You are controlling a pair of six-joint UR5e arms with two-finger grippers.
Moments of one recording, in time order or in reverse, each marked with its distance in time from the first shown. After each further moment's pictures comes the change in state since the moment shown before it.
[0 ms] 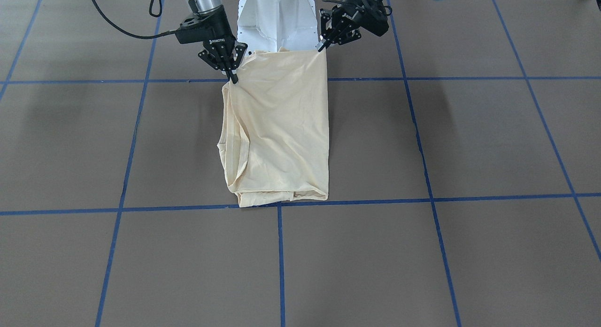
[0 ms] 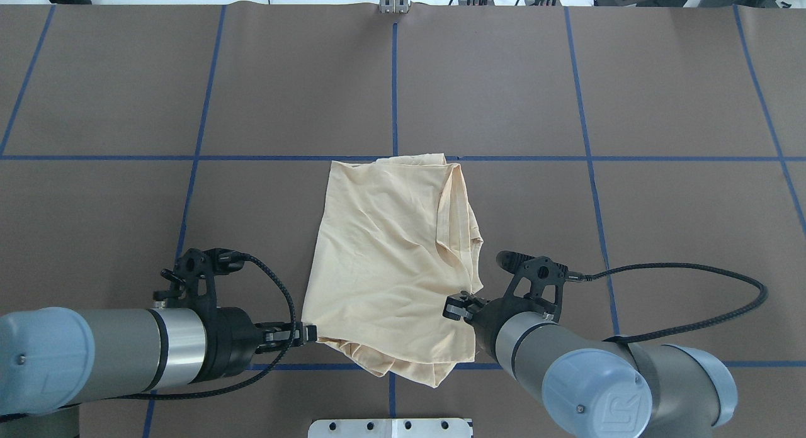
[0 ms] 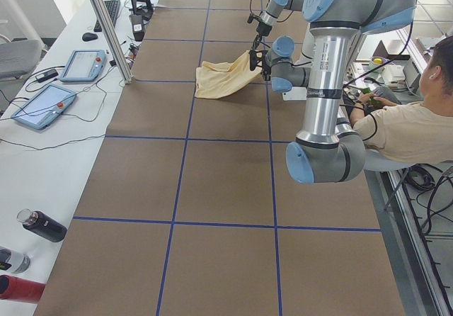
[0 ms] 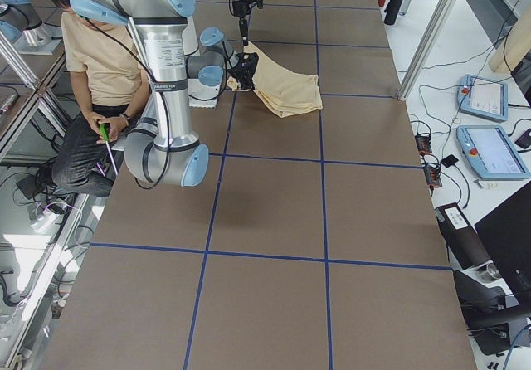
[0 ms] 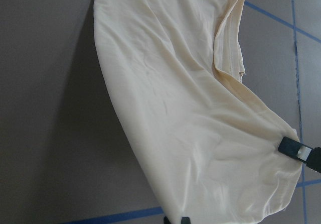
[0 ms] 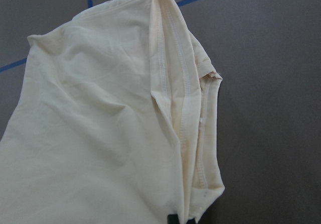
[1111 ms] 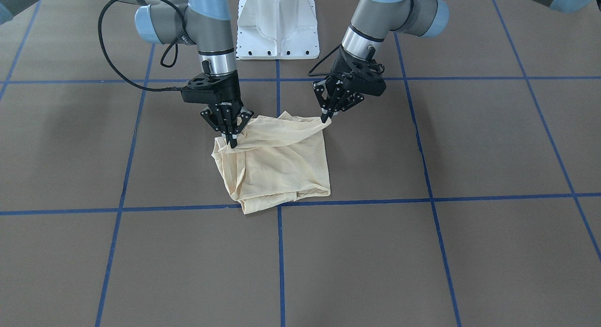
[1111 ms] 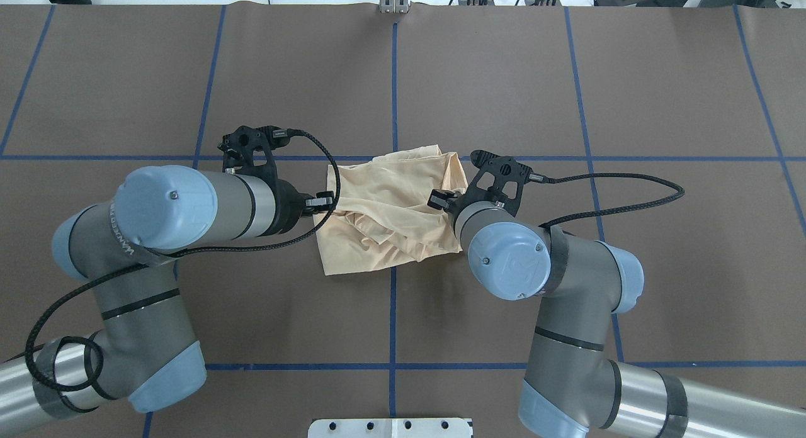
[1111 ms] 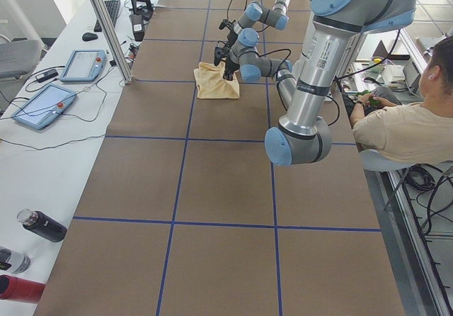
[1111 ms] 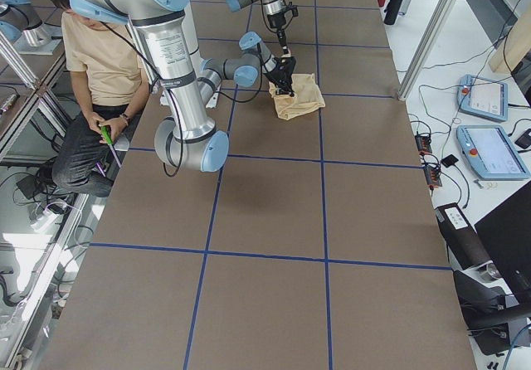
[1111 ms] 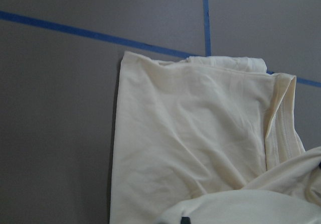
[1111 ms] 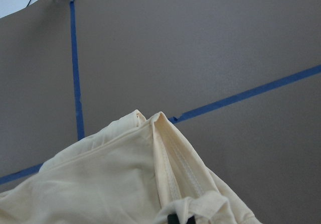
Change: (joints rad) left arm -0.280 -0.279 0.327 0.153 -0.007 0.164; right arm 0.245 0.237 -0.343 0.001 0.006 -0.050
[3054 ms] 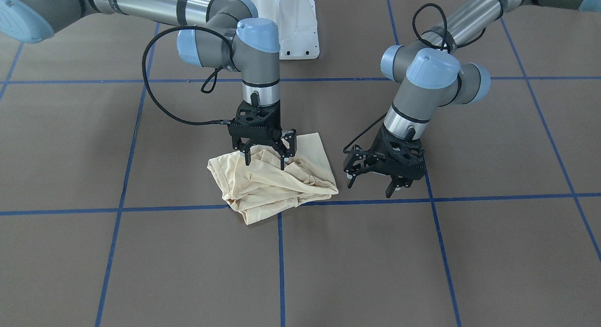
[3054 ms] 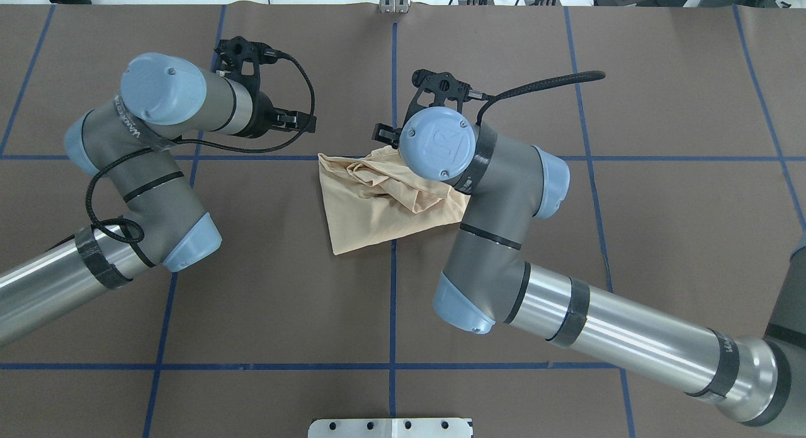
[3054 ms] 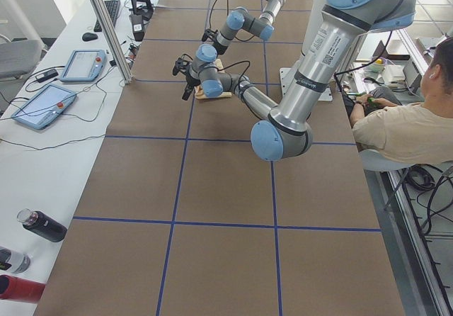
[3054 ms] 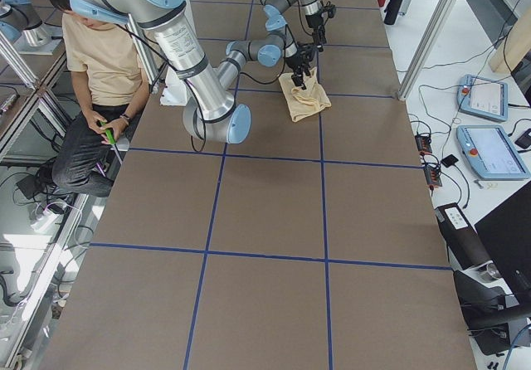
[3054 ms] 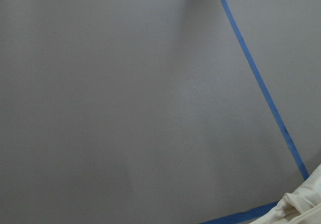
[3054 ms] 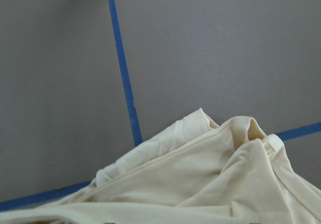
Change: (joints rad) left arm -0.238 -0.081 0.343 -0.198 -0.155 0.426; right arm 0.051 0.282 -0.265 -0.113 0.125 -0.130
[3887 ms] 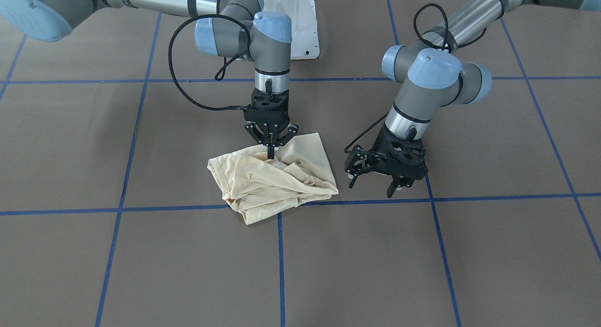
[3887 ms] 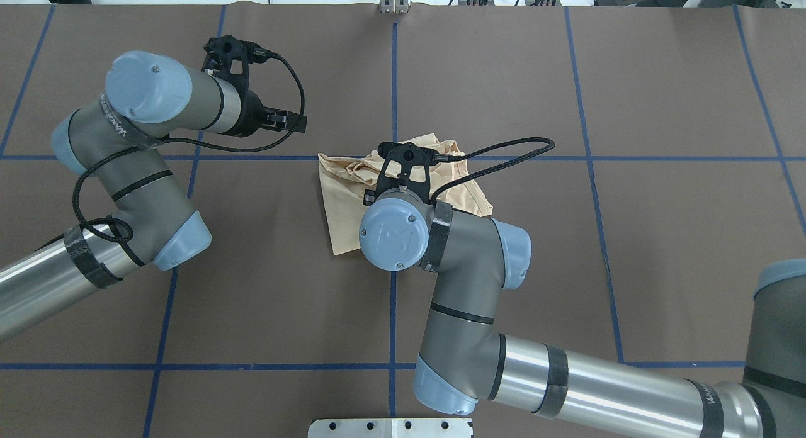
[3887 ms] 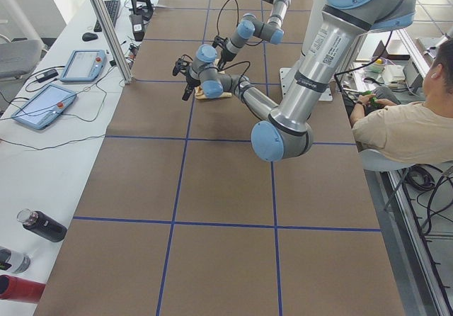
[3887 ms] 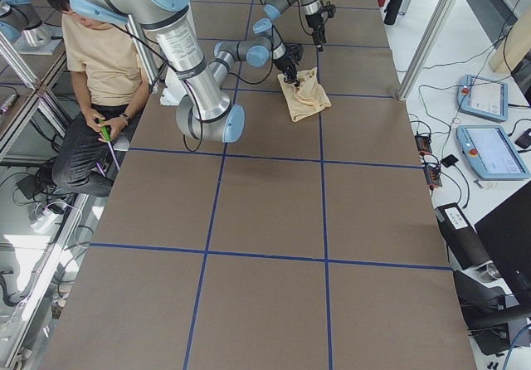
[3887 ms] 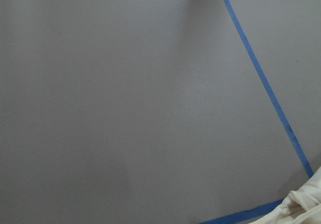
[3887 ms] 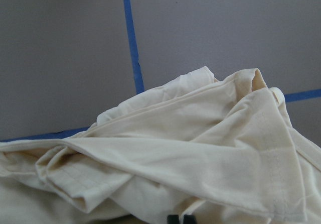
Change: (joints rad) left arm -0.001 0.003 -0.001 -0.001 0.000 -0.001; right arm -0.055 0.000 0.000 -0.018 -0.089 -0.024
